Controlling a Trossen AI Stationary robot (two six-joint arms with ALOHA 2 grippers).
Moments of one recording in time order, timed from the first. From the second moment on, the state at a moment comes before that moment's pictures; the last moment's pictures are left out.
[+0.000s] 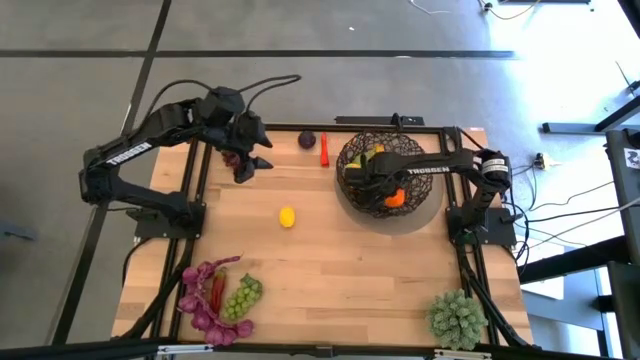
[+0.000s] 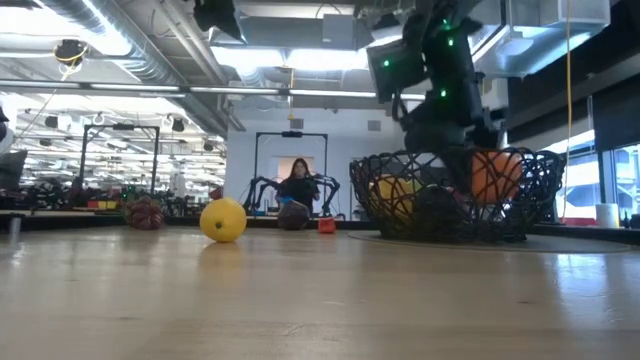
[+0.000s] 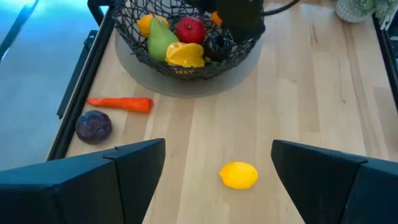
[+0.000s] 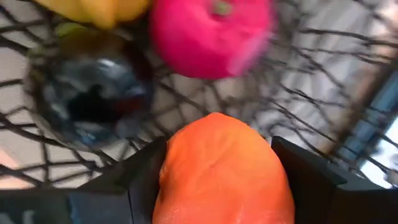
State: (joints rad) left arm 0.42 1.19 1.46 -0.97 0.20 0.17; right arm -0.16 1.80 1.31 -1.29 0.24 0.86
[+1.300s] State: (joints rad) left arm 0.42 1.19 1.46 -0.93 0.21 0.16; right arm -0.16 1.80 1.23 -1.12 0.18 0.78
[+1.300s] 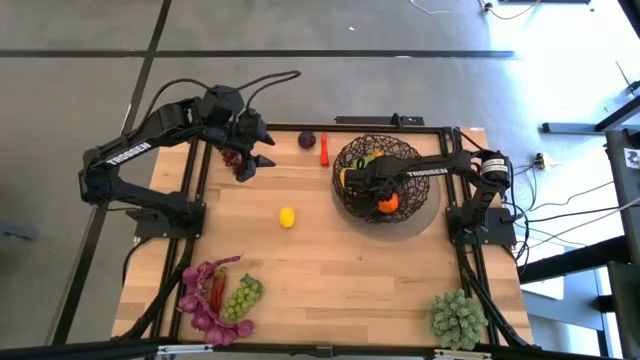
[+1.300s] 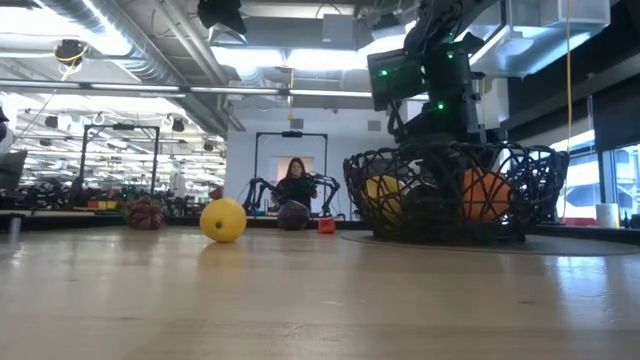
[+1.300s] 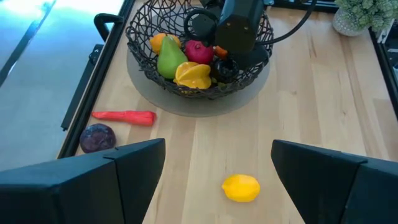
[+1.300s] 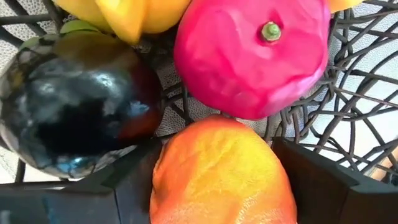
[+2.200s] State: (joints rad) left arm 0.42 1.19 1.46 -0.93 0.21 0.16; right arm -0.17 1.80 1.35 -1.09 0.09 0.65
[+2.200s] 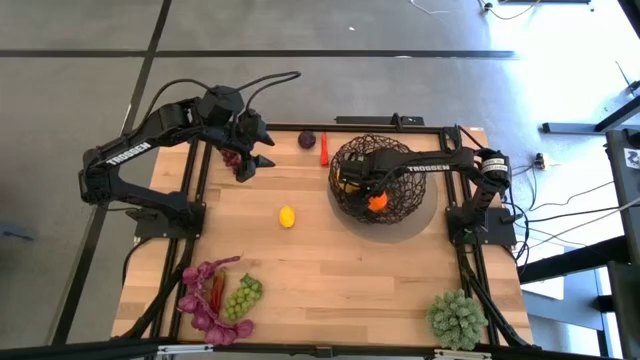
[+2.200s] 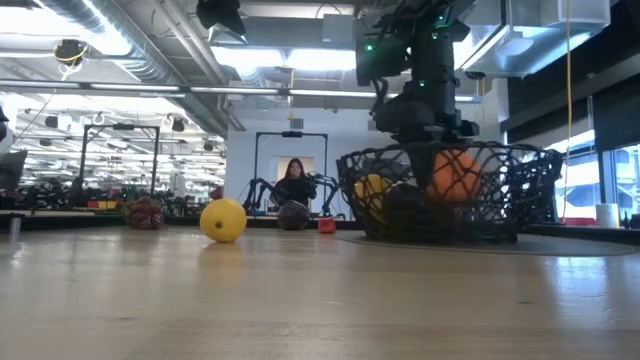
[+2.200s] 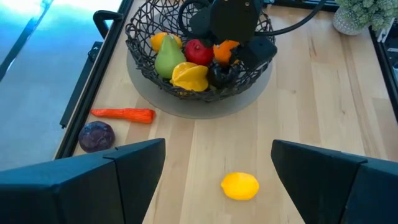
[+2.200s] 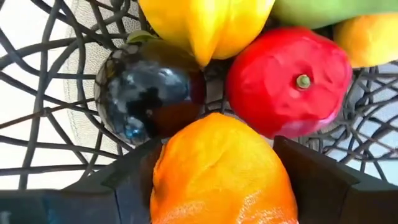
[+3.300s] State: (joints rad) left arm 0.42 1.19 1.46 -0.96 0.27 0.17; right arm -0.19 1.80 1.35 -1.08 -0.03 0.70
